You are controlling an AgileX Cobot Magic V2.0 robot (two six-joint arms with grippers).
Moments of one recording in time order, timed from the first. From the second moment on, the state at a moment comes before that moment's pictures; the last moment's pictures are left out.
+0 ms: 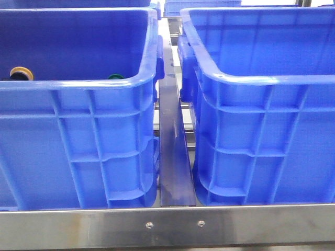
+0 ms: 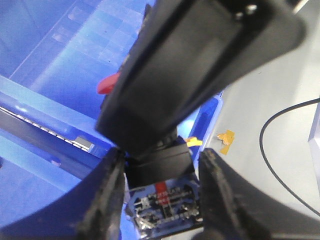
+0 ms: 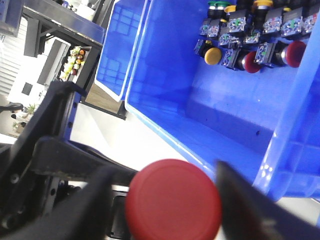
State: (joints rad) left arm -1.03 1.27 -1.29 0.04 0.79 0.06; right arm 0.23 1.14 -0.86 1.39 0.94 -0.63
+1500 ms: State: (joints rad) left arm -0.34 0.84 -0.92 0.11 0.70 -0.14; right arm 0.23 1.14 -0.86 1.27 0.45 -0.74
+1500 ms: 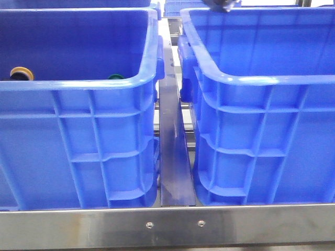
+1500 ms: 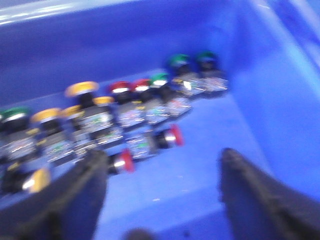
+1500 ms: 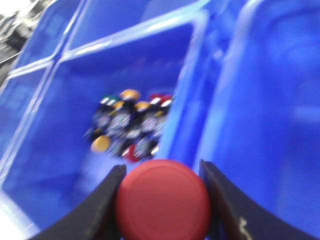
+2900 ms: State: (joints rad) left arm -0.25 0.70 -0.79 0.10 0.63 -0.15; right arm 0.23 1.77 -1.07 1.23 -0.33 -1.09
